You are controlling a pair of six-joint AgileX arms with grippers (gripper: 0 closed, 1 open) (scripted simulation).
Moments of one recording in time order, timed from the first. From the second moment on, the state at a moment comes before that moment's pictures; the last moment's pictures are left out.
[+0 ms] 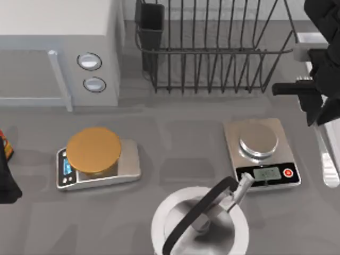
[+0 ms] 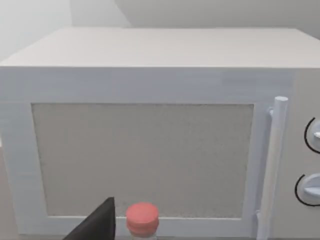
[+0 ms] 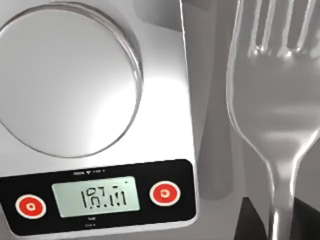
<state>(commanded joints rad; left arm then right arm) 0.00 0.00 0.00 0.00 0.00 0.00 0.25 1.92 1.55 -1.19 0.00 0.27</state>
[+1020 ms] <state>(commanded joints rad) 0.00 0.00 0.00 0.00 0.00 0.00 0.26 1.95 1.37 -0.98 0.00 0.27</state>
